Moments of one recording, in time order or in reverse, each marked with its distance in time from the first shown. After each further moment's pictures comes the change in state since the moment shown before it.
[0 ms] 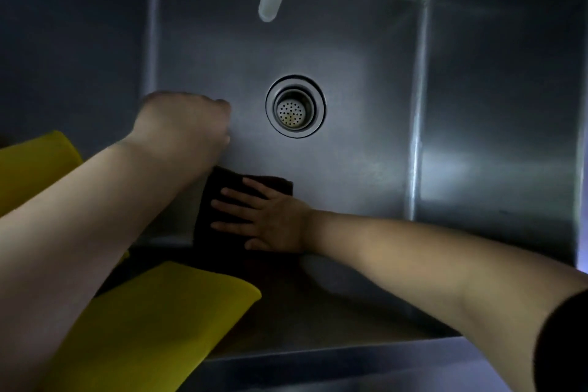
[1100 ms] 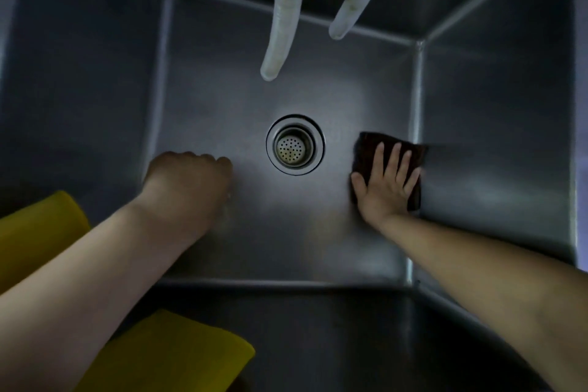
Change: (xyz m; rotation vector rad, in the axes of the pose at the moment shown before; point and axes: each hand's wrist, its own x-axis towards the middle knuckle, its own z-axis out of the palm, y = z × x) left_hand -0.001 0.010 0.002 0.140 -0.105 0.009; right_hand -0.103 0.111 0.034 0.418 0.064 1.459
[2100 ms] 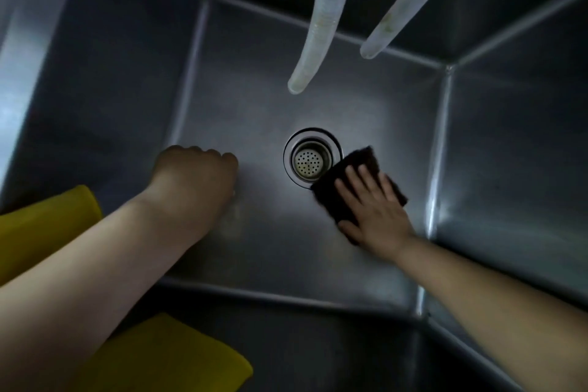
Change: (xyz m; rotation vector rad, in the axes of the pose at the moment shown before) left_hand 0.002 -0.006 -0.007 0.047 -0.044 -0.130; right_hand 0.004 -0.002 -0.004 -0.265 0.128 -0.837
